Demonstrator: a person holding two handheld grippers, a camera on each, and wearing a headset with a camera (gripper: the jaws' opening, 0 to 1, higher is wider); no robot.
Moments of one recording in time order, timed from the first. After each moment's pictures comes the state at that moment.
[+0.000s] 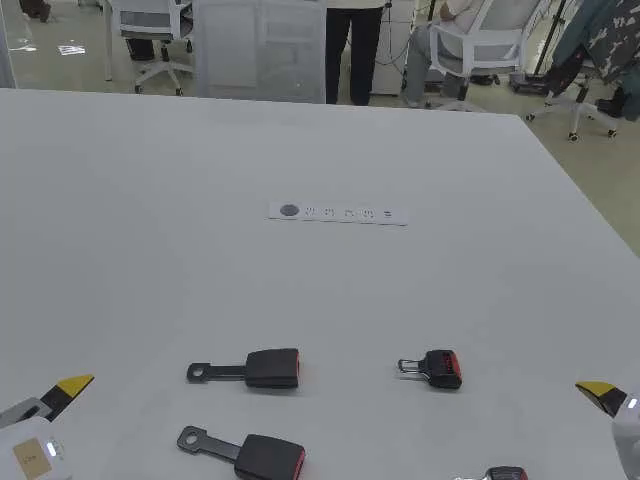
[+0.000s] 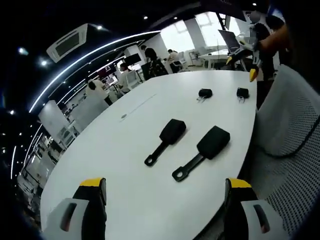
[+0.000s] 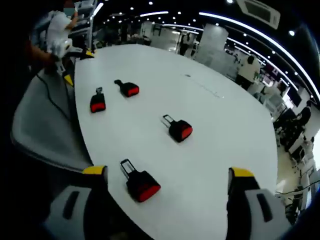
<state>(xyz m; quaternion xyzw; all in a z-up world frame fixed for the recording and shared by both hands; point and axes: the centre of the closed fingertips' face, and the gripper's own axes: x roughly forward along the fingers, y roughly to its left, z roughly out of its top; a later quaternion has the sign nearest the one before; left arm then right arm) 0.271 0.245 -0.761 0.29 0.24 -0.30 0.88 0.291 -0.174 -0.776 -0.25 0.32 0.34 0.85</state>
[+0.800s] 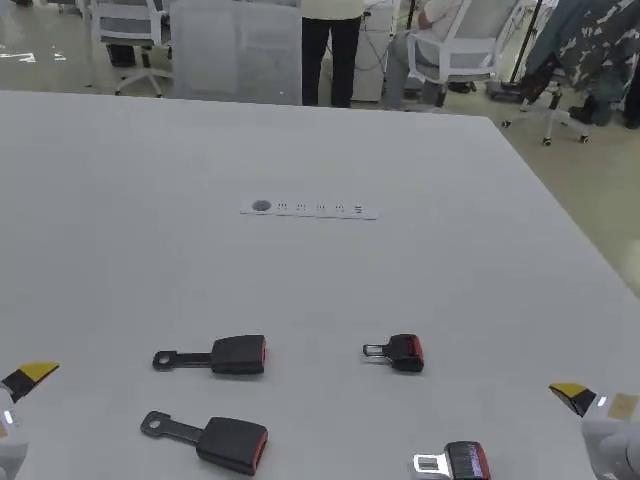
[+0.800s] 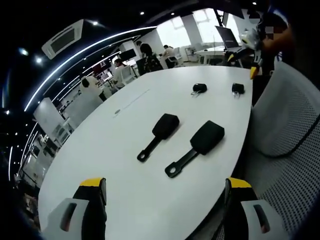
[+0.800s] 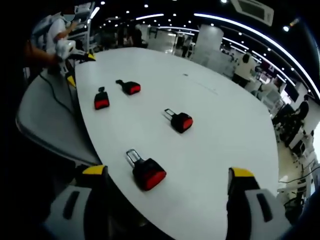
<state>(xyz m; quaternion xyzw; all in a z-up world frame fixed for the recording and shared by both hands) 0.261 0.235 -0.771 0.28 0.27 -0.31 0.87 0.267 -0.190 -0.781 -0.22 0.32 0.32 0.87</state>
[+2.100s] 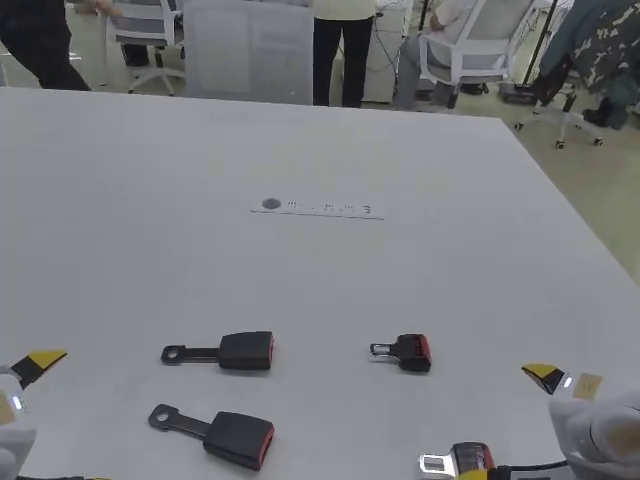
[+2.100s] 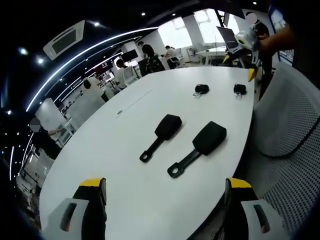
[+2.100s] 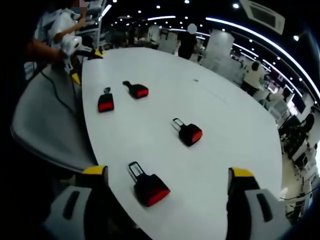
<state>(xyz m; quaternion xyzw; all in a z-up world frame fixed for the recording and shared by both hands) 0.266 0.237 -0.769 0.28 0.27 -0.30 0.87 0.288 -0.161 -0.786 -0.24 0.31 0.36 0.85</state>
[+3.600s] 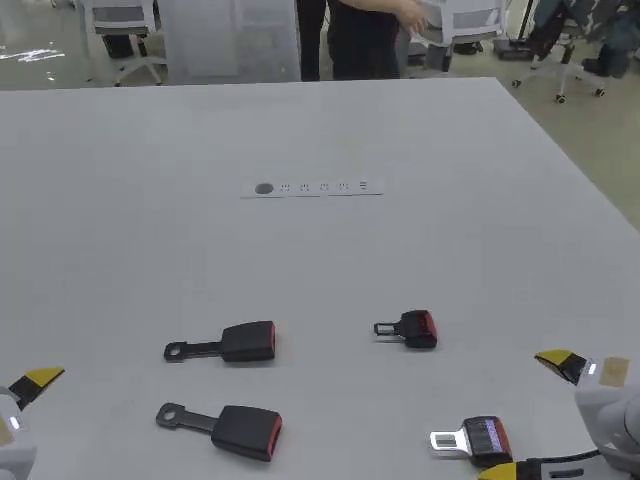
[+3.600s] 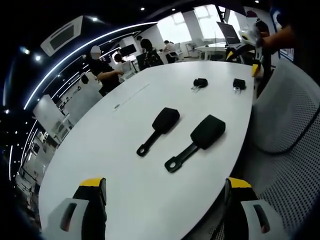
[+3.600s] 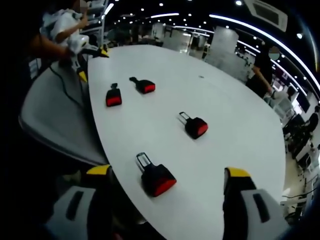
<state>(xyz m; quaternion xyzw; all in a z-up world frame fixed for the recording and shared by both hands) 0.258 0.237 -0.778 0.28 0.29 -0.31 0.86 0.266 -0.169 -0.788 -0.24 0.32 0.38 0.84</state>
